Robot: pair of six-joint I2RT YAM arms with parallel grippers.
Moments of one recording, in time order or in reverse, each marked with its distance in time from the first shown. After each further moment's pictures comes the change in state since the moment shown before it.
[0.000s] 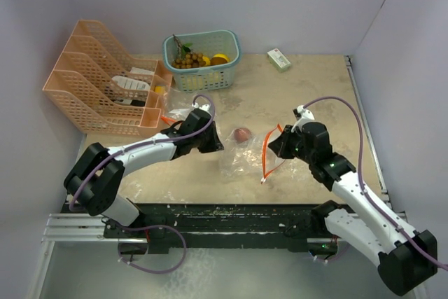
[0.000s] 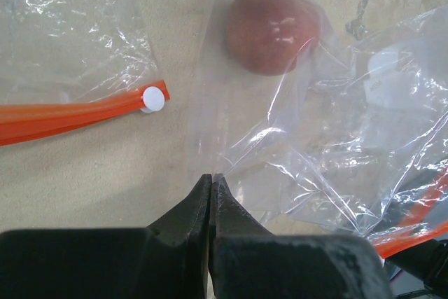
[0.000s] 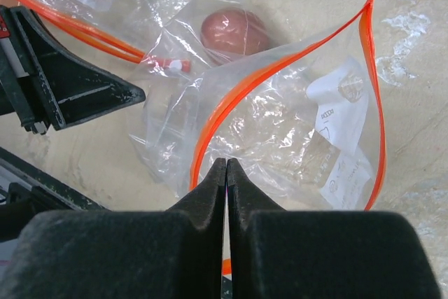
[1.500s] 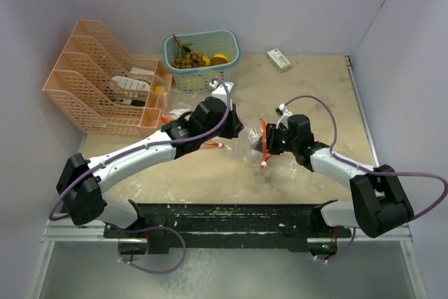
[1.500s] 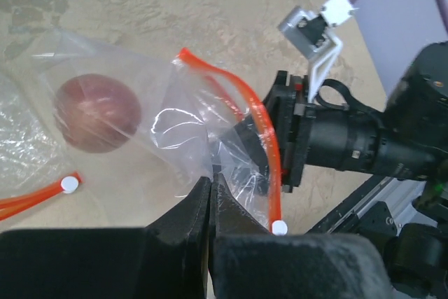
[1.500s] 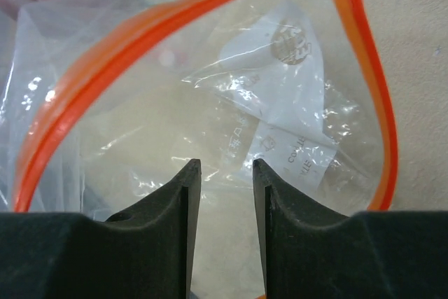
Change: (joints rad) left arm -0.184 -0.091 0.280 -0.082 -0.201 0.169; right arm -0.079 0.481 -0.048 0.421 -0.279 0.015
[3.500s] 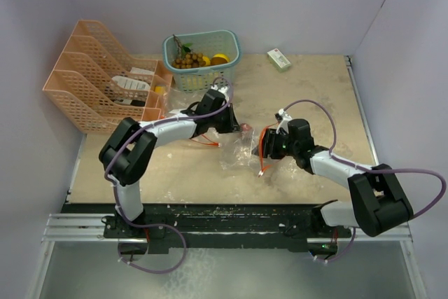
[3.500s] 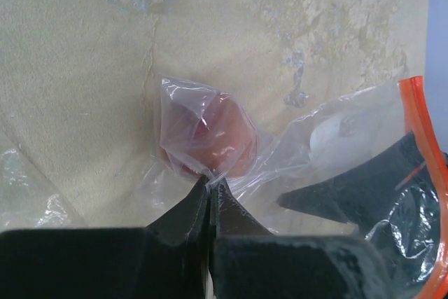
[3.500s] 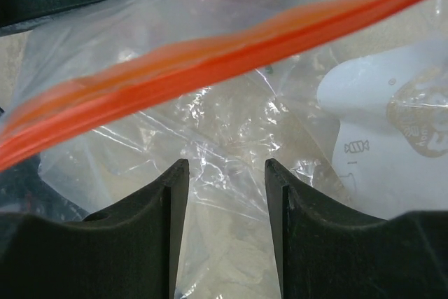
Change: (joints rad) left arm 0.232 0.440 0.038 0.198 0.357 -0.096; right arm -0.006 0.017 -0.050 0.022 -0.013 -0.044
